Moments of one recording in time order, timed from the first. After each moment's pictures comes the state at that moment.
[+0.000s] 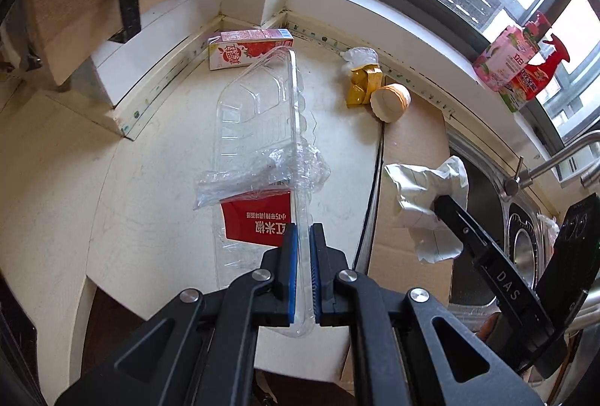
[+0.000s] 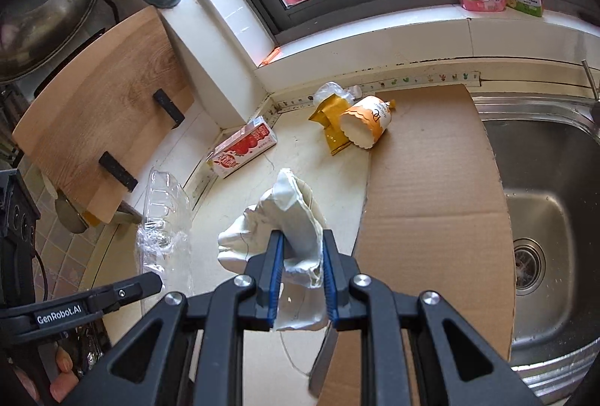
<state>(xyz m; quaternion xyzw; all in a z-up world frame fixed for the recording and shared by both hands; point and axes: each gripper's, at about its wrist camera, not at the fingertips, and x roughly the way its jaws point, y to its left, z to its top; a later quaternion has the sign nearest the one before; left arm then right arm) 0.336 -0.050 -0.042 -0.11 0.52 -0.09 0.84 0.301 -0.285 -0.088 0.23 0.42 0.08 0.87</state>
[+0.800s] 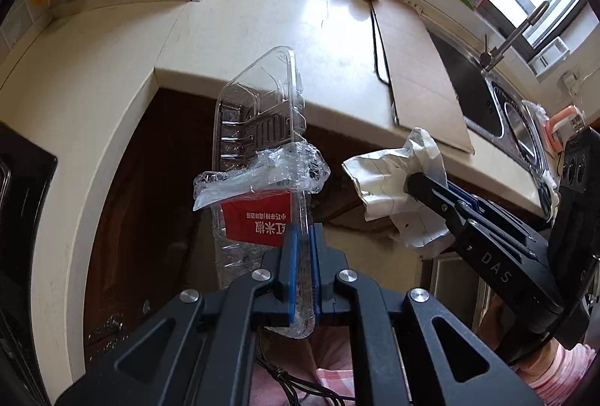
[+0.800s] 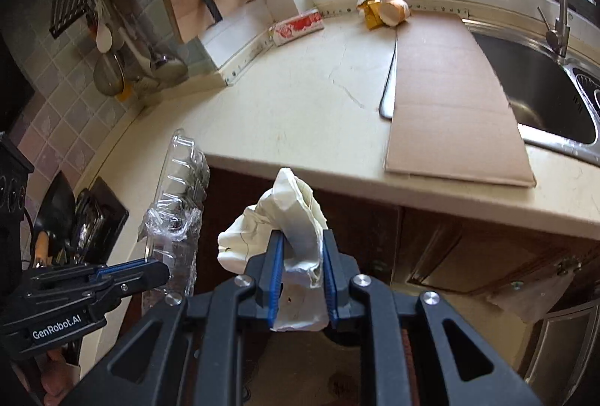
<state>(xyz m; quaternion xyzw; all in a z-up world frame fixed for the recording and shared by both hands) 0.067 0.031 -0.108 -0.06 0.56 -0.14 0.81 0.056 -0.151 -0.110 0.15 0.49 0.10 0.85</state>
